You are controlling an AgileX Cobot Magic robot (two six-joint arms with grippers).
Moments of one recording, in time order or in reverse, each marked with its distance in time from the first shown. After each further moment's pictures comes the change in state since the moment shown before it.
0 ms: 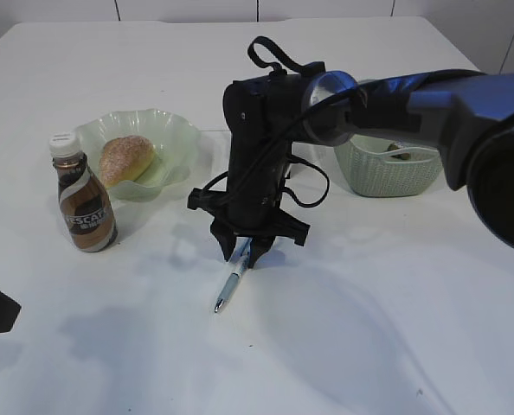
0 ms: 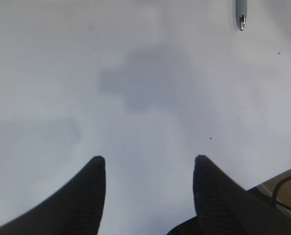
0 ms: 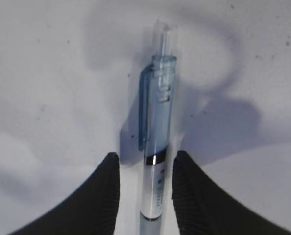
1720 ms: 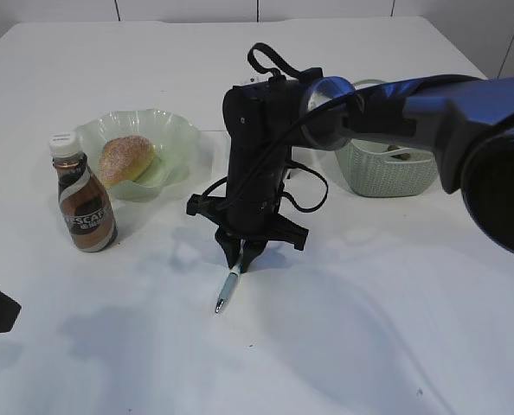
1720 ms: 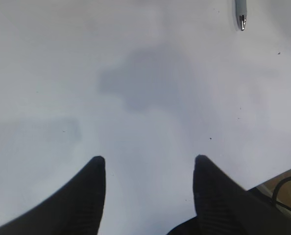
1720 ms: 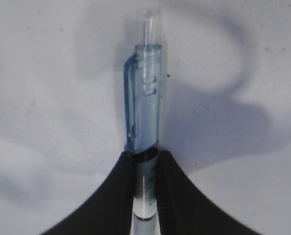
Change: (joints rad) left arm 0.000 0.000 0.000 0.000 0.000 0.000; right arm 0.000 0.015 0.000 0.018 0.005 -0.024
